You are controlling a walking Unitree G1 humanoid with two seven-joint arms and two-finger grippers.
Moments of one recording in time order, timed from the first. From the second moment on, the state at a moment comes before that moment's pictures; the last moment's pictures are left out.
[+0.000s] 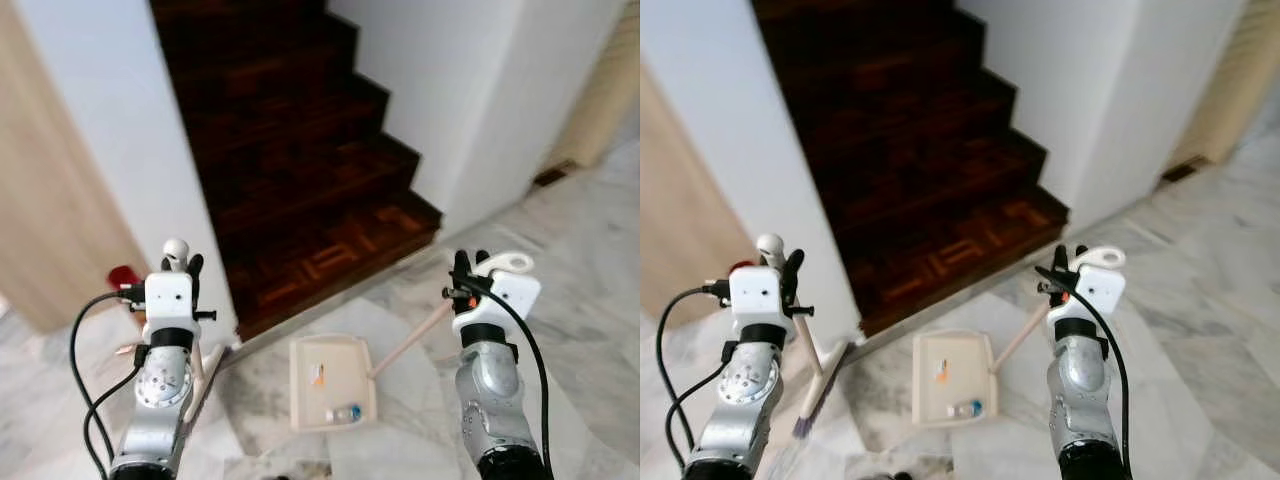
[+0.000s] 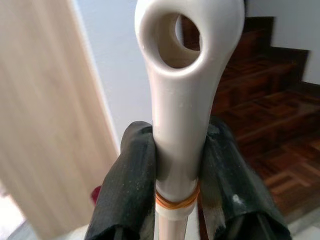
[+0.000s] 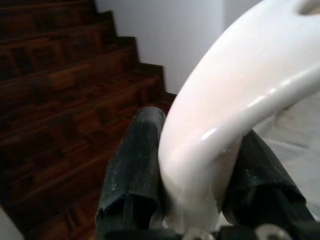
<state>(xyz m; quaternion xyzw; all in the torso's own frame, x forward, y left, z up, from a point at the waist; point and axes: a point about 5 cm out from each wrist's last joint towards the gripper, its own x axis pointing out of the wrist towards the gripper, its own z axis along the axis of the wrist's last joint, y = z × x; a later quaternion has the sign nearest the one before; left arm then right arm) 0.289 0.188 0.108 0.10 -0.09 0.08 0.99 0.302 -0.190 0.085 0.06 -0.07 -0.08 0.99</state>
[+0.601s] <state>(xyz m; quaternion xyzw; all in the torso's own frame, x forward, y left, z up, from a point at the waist) 0.287 0.191 0.107 0.09 -0.09 0.09 0.99 0.303 -0.182 0.086 0.06 -0.07 -0.07 0.99</state>
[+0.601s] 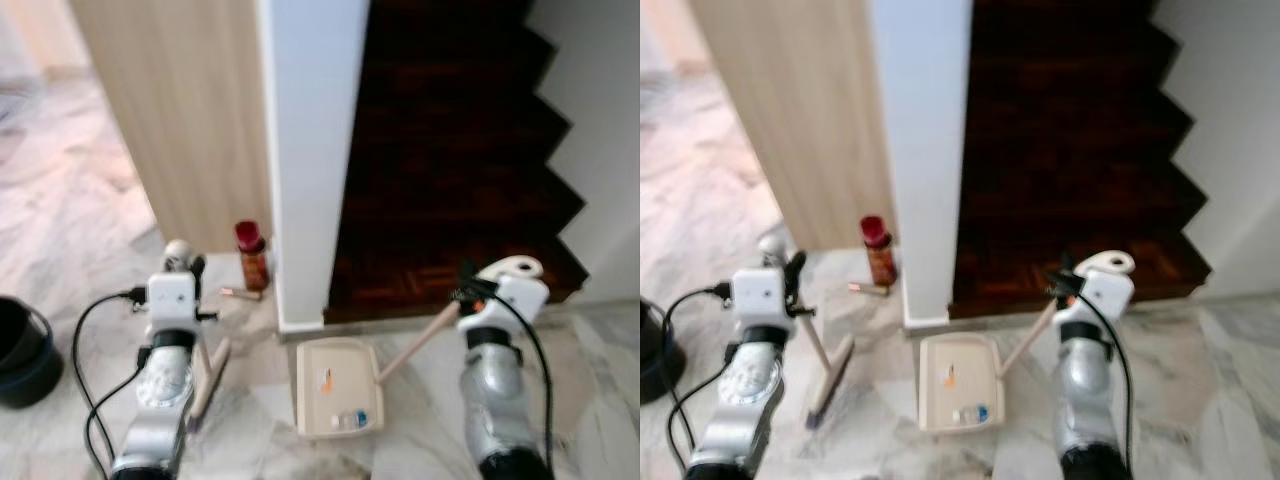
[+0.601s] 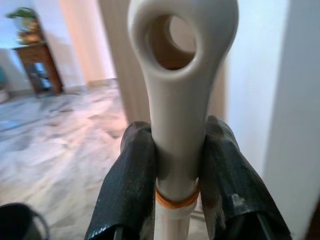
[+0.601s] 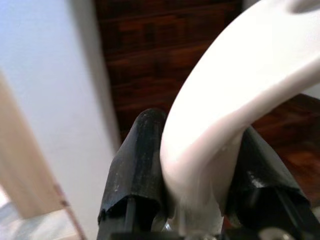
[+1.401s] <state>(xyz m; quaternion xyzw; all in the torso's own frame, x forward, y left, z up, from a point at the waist) 0.286 0.187 0.106 0.09 -0.09 0.09 0.99 0.303 -0.192 0.080 0.09 -0.05 -0.09 0.99</state>
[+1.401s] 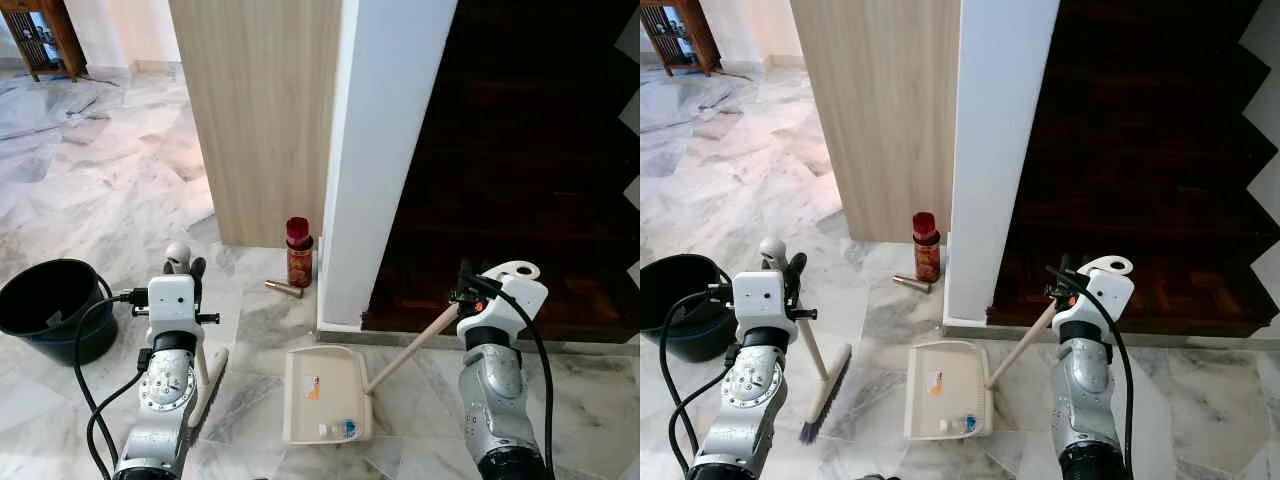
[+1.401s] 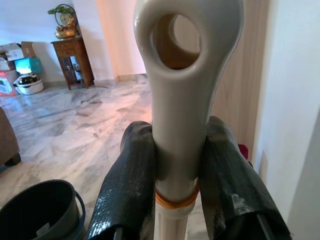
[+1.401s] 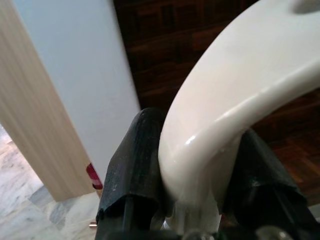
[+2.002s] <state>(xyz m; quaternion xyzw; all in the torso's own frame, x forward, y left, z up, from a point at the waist) 0.287 0.185 0.109 0.08 -0.09 0.09 0.99 0.304 -0.188 0.079 0.10 -0.04 -0.09 0.99</state>
